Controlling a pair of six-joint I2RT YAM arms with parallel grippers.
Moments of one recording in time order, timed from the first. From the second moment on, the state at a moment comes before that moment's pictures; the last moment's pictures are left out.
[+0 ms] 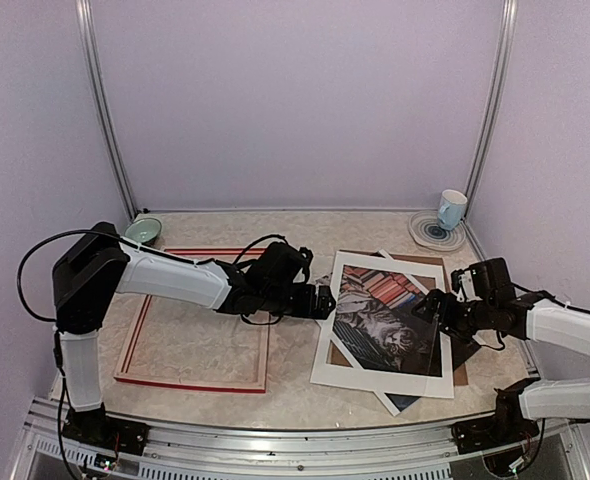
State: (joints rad) left arm -0.95 2.00 1.27 0.01 -0.05 -0.60; right arm 0.29 1.04 0.44 -0.22 -0.25 0.68
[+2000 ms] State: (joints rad) left arm -0.93 2.08 1.21 0.20 0.05 -0.66; right arm 0.28 1.14 0.43 -0.21 -0.29 0.76
